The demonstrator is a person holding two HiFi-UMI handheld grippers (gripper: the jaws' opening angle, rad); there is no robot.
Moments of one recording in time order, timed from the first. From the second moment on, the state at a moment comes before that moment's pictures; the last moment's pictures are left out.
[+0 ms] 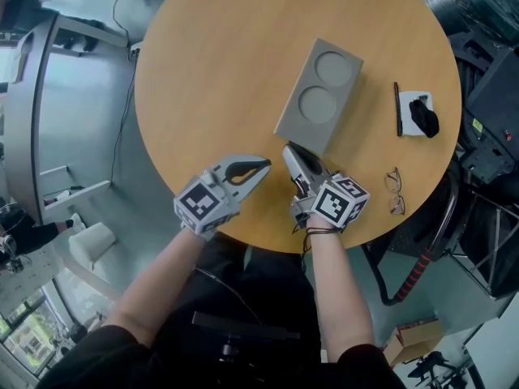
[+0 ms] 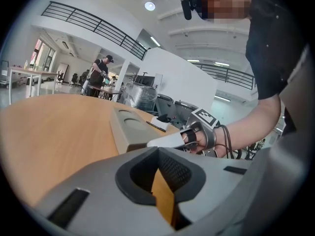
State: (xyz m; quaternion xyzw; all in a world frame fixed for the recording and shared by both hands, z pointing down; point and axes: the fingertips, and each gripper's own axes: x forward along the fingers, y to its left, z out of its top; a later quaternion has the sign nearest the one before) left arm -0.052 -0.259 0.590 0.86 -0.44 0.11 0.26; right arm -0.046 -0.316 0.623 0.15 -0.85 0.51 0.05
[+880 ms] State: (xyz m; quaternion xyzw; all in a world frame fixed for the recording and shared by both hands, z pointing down) left arm -0.028 -0.164 0.323 0.92 -0.35 0.02 0.16; right arm 0.002 -0.176 0.318 0.15 -0.97 0.17 0.03
